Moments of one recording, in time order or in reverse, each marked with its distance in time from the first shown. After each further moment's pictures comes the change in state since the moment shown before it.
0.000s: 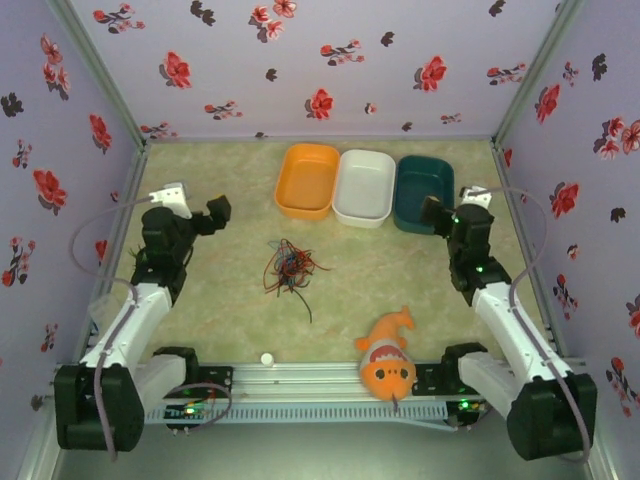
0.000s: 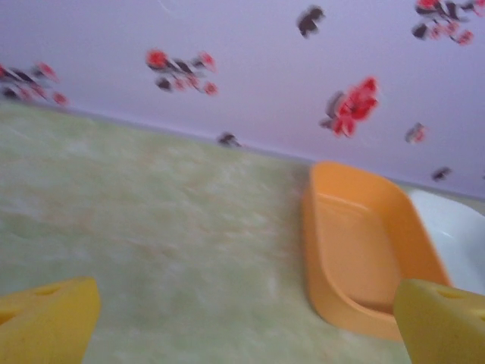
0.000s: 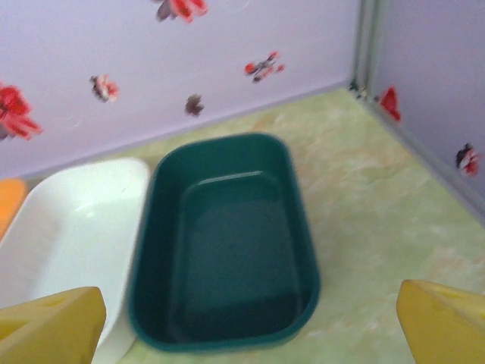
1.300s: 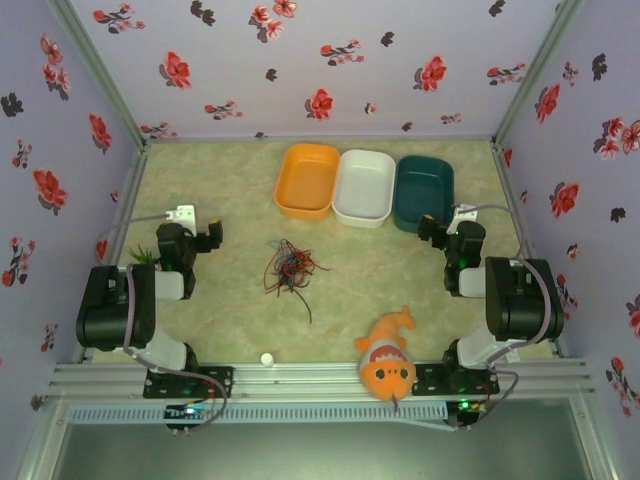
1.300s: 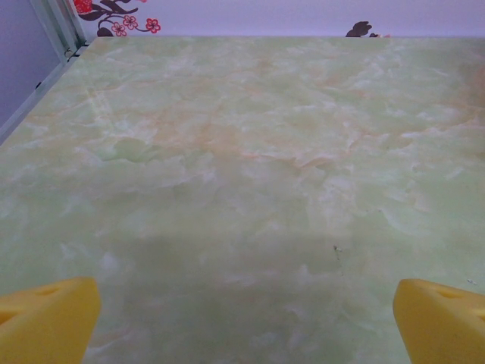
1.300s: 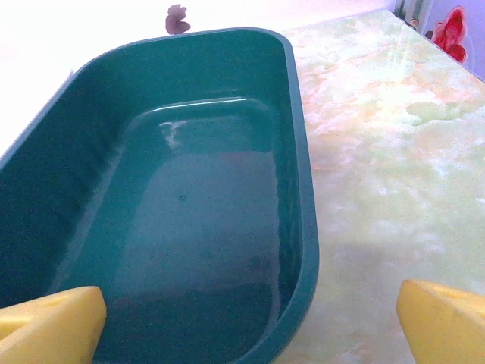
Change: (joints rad) left arm 0.132 0.538 -0.190 0.604 -0.122 0.331; right arm -0.248 0.620 -0.267 0.901 -0.300 -0.171
